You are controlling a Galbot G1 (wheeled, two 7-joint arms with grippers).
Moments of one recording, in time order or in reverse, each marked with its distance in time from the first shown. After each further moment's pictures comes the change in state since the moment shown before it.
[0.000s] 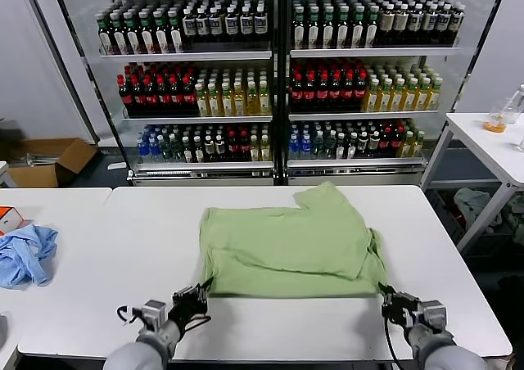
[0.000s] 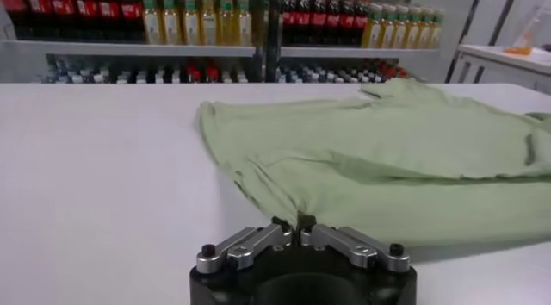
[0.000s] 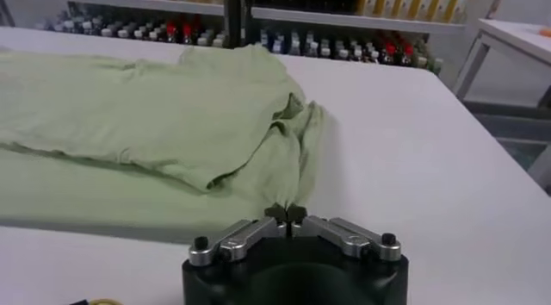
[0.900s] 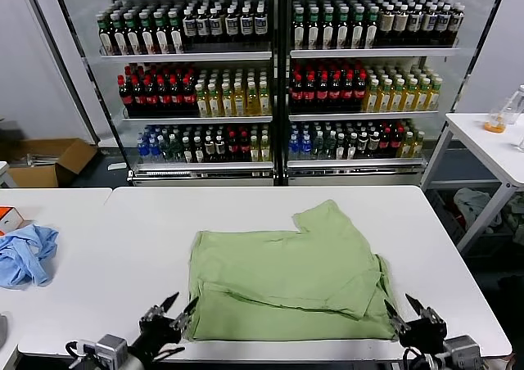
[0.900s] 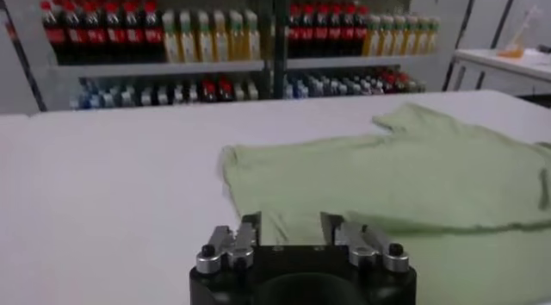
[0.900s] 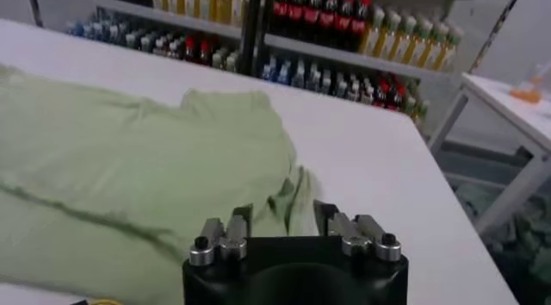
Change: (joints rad) left arm 0.209 0.066 -0.184 -0.220 -0.027 -0.008 -0.037; right arm -0.031 -0.055 0.082 0.156 0.000 0.012 0.035
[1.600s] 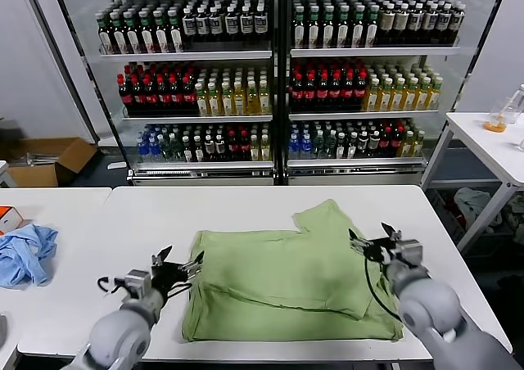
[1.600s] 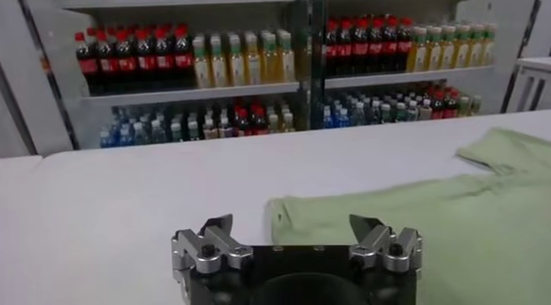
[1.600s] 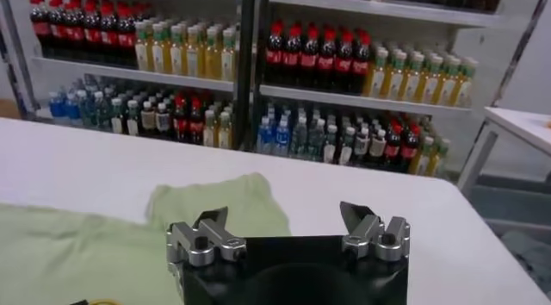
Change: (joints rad) left arm -0.536 -0.025 0.249 0.407 -0.018 0.031 -0.052; right arm 0.823 0.067 -0.494 -0.540 0.121 -0.043 0.050
